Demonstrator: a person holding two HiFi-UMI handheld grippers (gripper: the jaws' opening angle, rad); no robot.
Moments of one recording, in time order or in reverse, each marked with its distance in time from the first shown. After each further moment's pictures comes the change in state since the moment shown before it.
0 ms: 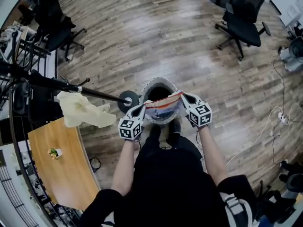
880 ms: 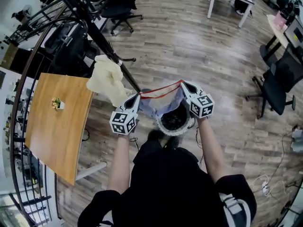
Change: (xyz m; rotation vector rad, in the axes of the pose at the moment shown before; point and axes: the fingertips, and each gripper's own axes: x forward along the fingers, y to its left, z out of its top) left arm -0.151 0.068 0.103 -0.030 -0.354 0.480; right arm 0.118 0.123 0.160 -0.252 -0.107 0.462
